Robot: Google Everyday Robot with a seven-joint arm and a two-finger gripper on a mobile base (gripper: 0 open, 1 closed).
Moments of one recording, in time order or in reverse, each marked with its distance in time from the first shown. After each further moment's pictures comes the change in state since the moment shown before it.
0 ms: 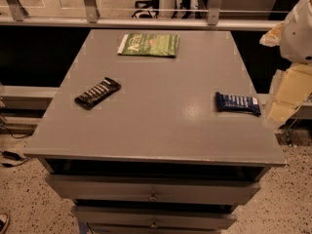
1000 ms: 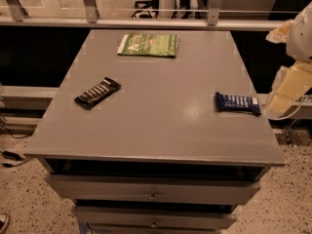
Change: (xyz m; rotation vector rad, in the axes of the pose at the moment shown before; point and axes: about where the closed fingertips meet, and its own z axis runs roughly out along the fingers) arm 0.015 -0.031 0.017 0.052 -0.073 0.022
